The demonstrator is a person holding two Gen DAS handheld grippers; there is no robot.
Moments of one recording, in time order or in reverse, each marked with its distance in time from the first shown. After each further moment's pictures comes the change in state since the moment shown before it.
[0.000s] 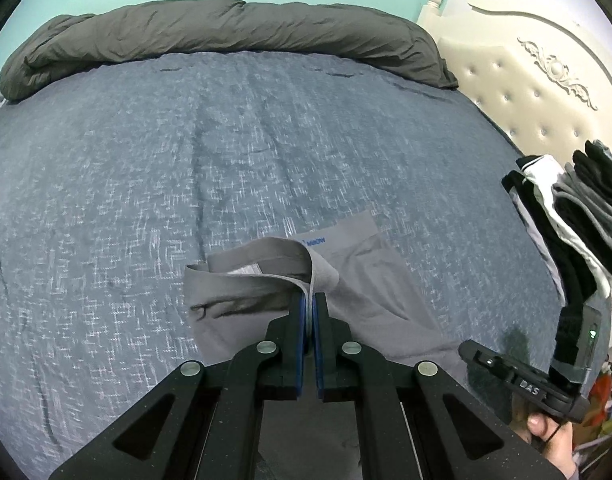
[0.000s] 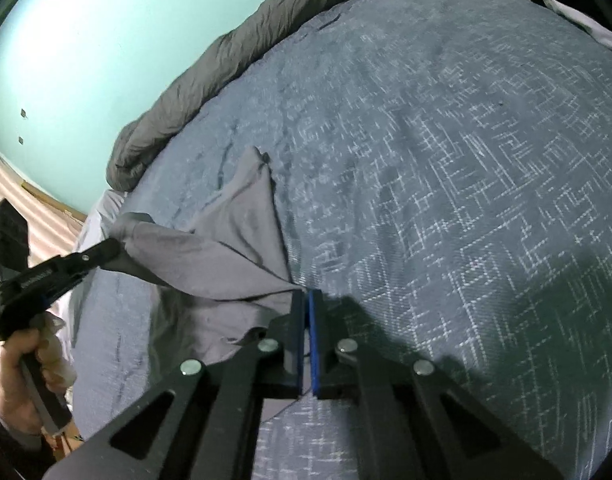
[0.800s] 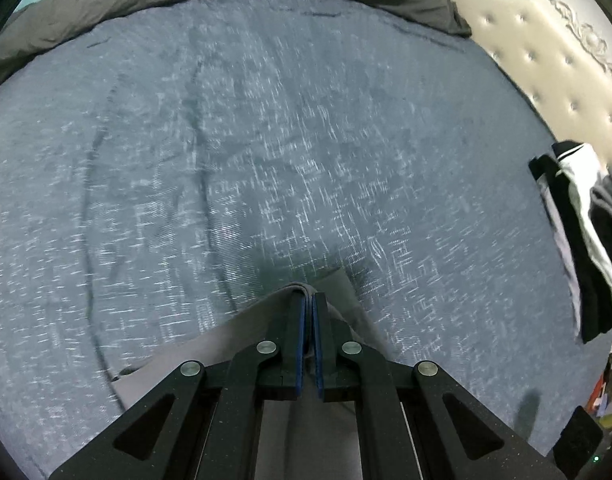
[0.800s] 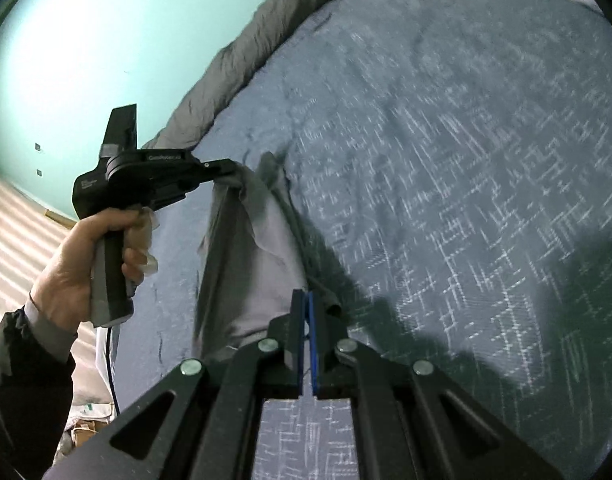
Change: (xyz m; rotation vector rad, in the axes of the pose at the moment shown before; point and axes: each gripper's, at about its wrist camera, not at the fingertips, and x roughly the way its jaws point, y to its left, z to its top) left arm 0.136 -0.053 0.076 0.037 0.250 -0.020; right arm -0.030 -0.017 -0.014 0.105 0.032 0.092
